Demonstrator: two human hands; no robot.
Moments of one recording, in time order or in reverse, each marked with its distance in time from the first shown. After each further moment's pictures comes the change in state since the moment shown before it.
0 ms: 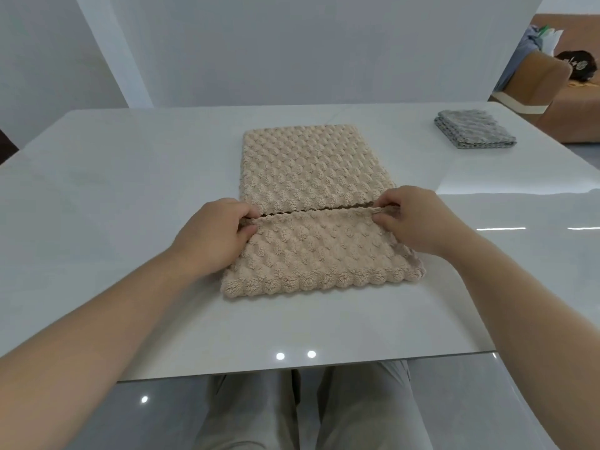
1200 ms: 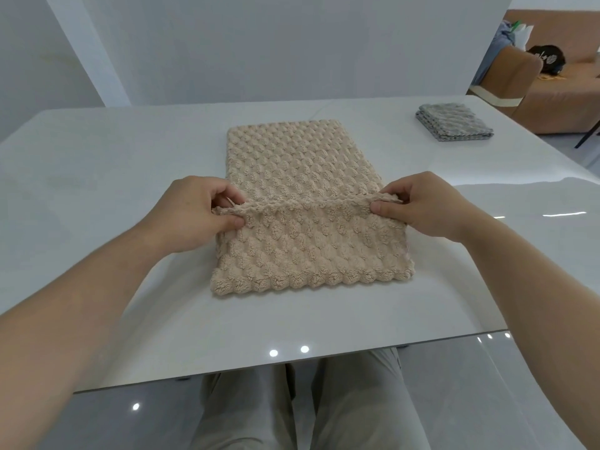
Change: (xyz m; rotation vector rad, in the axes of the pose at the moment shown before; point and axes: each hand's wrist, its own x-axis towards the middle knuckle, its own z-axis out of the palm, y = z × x) left_hand 0.010 0.005 -0.036 -0.261 -0.076 -0.075; right_hand -0.013 0.010 -0.030 0.229 -0.048 0.042
